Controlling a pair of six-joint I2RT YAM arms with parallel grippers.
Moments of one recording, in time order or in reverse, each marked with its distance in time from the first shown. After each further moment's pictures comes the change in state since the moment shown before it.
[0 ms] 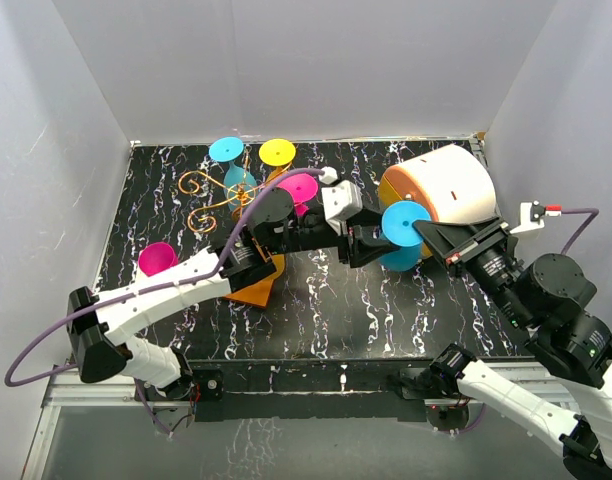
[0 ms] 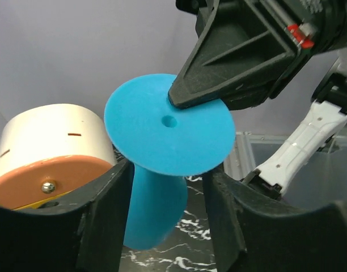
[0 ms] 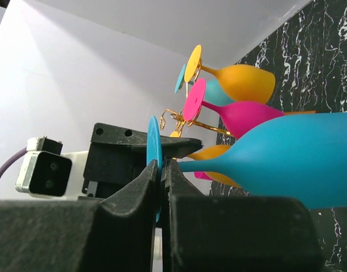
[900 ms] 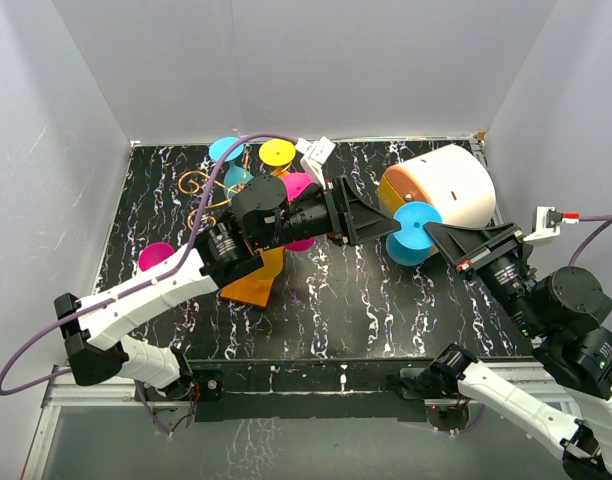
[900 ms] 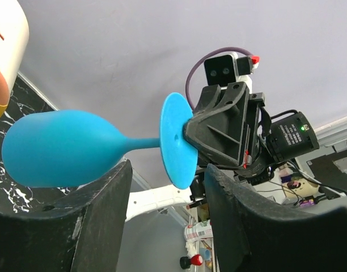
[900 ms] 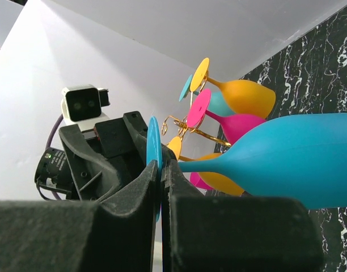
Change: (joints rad) left arm 0.000 -0.042 0.142 -0.249 -0.206 -0.947; right arm 0.000 -0.069 -0.018 0.027 0.030 -0.087
